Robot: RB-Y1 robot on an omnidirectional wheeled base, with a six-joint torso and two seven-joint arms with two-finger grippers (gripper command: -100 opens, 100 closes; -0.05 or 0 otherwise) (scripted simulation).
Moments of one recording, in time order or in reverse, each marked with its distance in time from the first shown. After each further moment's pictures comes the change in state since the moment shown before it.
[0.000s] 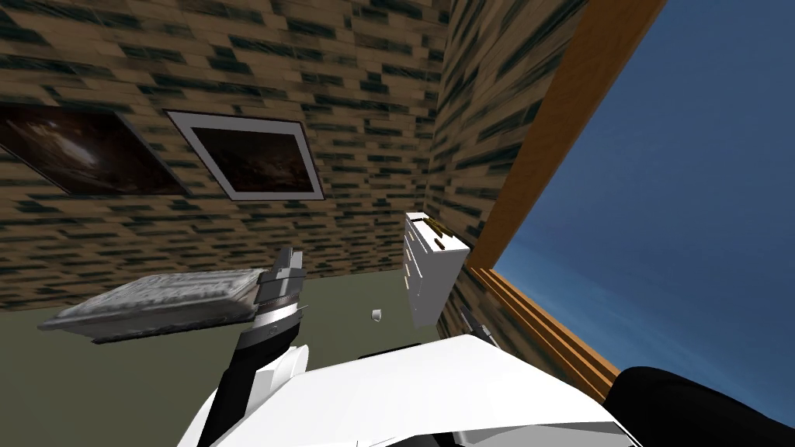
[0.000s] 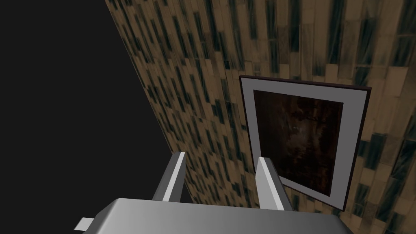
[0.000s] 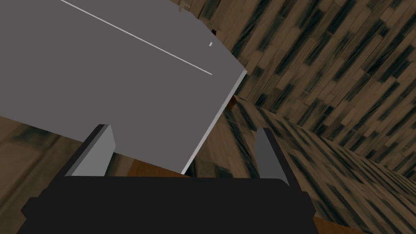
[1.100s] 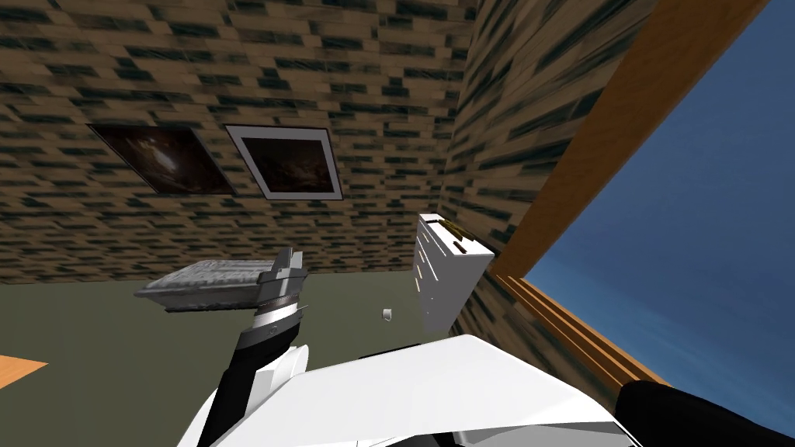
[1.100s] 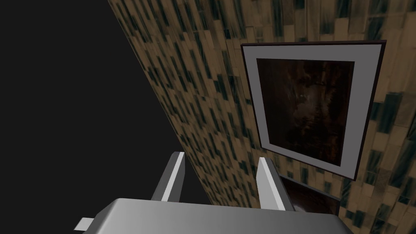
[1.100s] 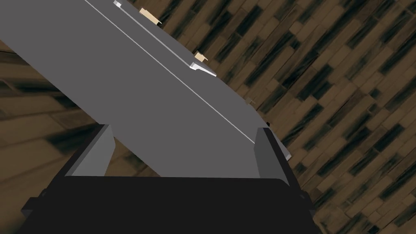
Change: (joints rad) left arm 0.000 0.000 0.000 0.000 0.000 0.000 0.000; right arm 0.251 -0.216 -0.003 0.286 0.031 -0.158 0.033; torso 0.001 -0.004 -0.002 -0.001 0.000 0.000
